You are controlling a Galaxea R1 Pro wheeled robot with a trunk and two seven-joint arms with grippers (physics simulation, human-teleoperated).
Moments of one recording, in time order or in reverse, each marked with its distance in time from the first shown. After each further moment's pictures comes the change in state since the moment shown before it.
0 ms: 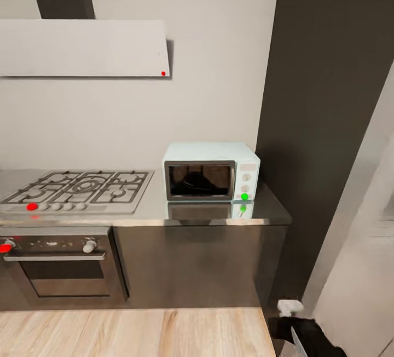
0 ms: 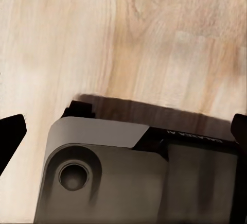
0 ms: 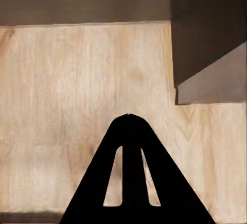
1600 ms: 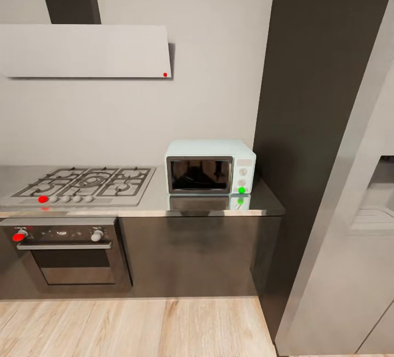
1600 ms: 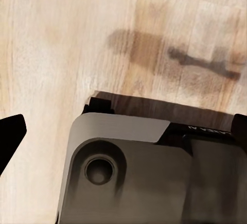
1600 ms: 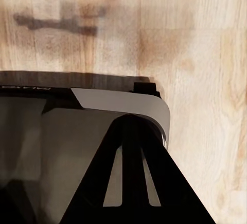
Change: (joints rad) left arm 0.024 0.038 -0.009 -0.012 -0.020 0.000 0.000; right arm 0.256 -0.023 0.005 0.568 0.003 -0.497 -0.074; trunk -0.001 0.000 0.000
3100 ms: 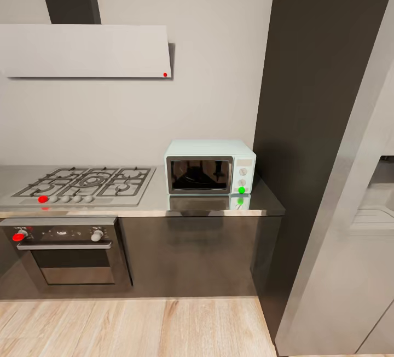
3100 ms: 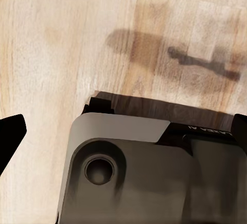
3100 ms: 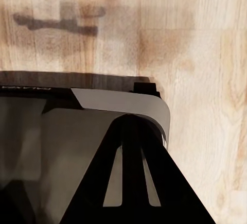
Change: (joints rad) left arm 0.000 0.000 0.000 0.000 0.000 0.000 0.000; right arm 0.000 0.000 0.000 0.000 0.000 0.000 0.000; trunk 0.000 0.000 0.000
